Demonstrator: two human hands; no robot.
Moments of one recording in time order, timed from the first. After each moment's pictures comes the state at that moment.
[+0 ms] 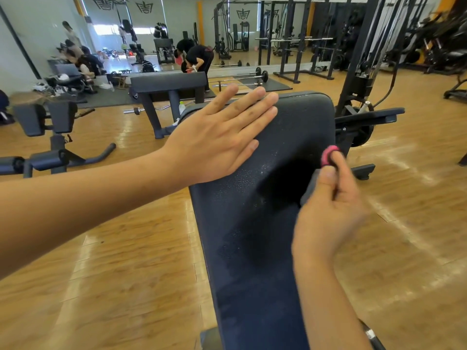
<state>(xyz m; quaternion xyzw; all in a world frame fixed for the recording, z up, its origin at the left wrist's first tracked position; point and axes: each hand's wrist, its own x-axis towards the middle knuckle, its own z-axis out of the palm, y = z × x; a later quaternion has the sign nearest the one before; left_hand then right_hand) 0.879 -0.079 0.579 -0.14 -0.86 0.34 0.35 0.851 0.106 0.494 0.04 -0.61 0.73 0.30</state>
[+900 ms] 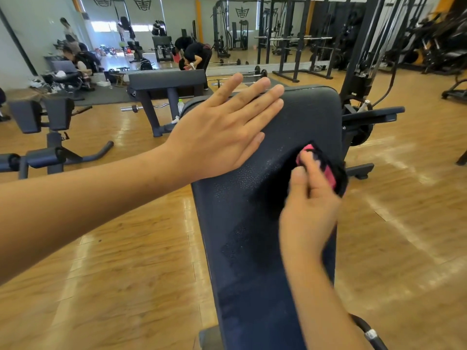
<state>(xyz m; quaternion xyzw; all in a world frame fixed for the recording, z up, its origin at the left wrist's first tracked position) 0.874 -0.081 0.576 -0.14 -0.85 0.34 0.38 0.853 0.090 0.480 0.09 -0.64 0.72 0.23</state>
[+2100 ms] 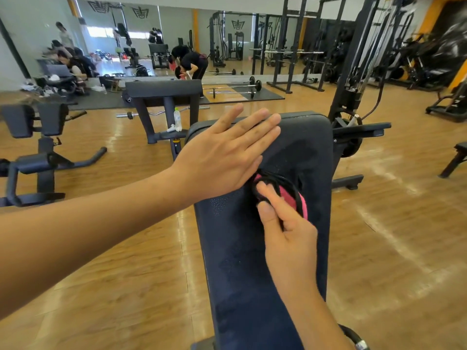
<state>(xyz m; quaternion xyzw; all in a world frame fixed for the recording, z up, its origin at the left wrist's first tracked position) 0.874 -0.079 0.574 -0.13 -0.86 0.32 0.38 0.889 0.096 0.490 0.26 -0.68 0.68 0.11</state>
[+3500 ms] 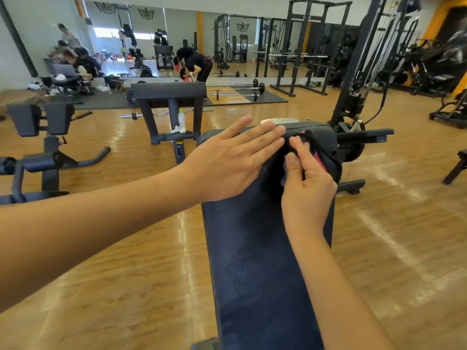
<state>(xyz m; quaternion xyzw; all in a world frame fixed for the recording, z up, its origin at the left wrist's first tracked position) 0.880 -0.087 0.586 -0.17 -0.89 0.28 0.32 0.836 0.076 0.547 0.20 -0.72 0.61 0.26</state>
